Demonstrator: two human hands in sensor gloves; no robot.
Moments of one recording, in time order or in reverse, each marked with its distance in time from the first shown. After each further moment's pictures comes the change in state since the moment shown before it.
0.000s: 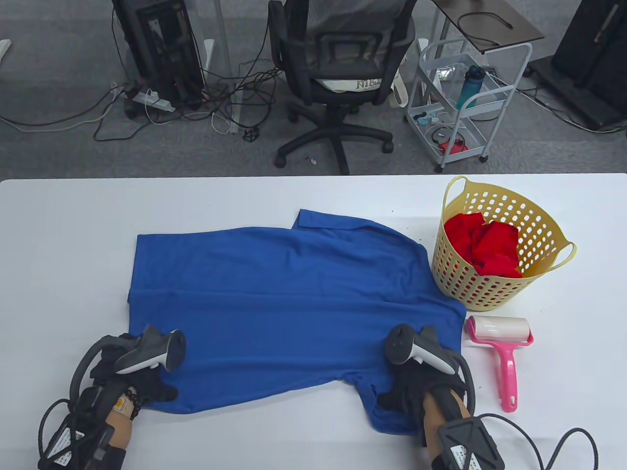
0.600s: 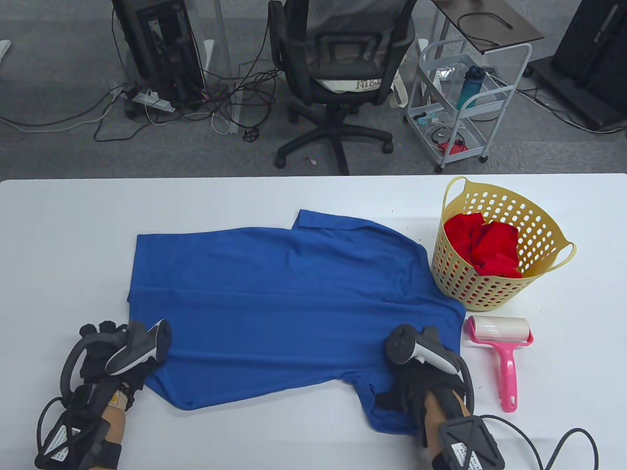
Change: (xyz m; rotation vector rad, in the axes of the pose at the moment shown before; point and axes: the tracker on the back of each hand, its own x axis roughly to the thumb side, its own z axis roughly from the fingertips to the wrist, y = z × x) left_hand -0.028 -0.001 -0.008 0.084 0.203 0.098; right_hand -0.001 0.006 -0.007 0.054 -0.090 -0.122
